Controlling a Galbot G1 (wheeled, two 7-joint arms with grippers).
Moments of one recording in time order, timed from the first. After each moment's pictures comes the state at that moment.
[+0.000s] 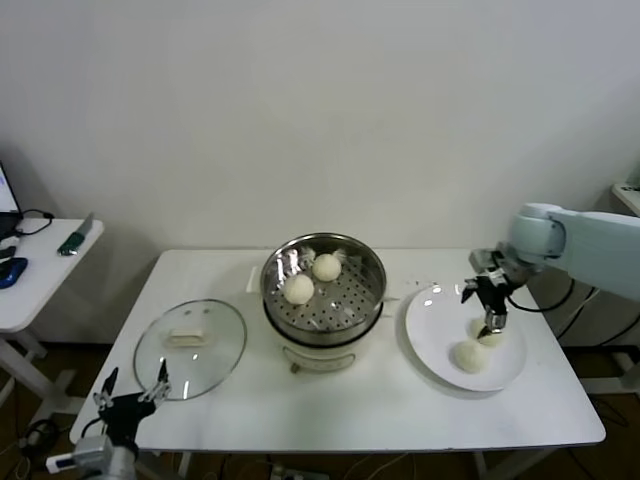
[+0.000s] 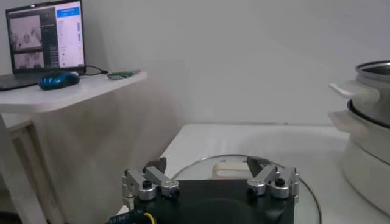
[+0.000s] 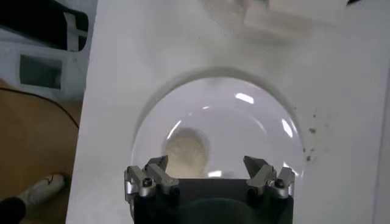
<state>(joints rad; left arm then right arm) 1.61 -1.59 -0.87 -2.01 -0.07 0.17 0.07 0.71 0.68 -1.74 1.36 0.43 -0.21 -0.97</state>
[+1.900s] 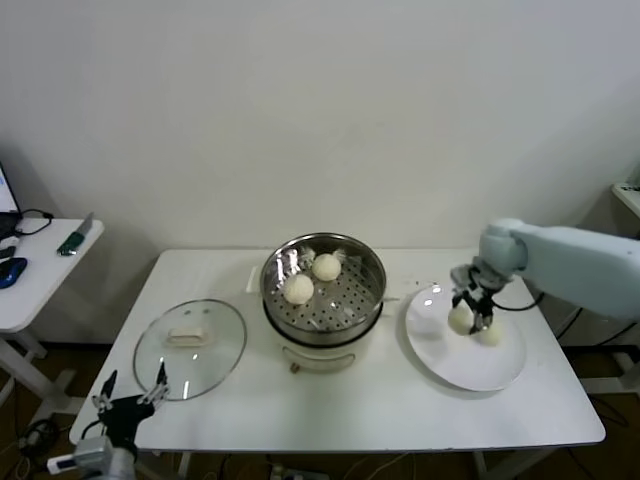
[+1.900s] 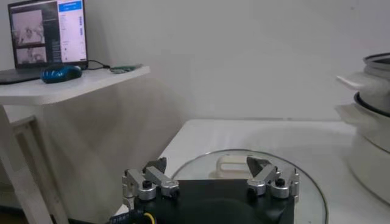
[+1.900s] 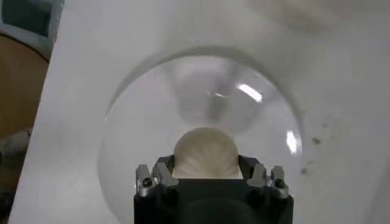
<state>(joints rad) 1.60 -1.58 -0.87 -1.98 -0.07 0.17 0.07 0.63 0.81 -1.60 1.24 0.21 -0.07 -1.03</state>
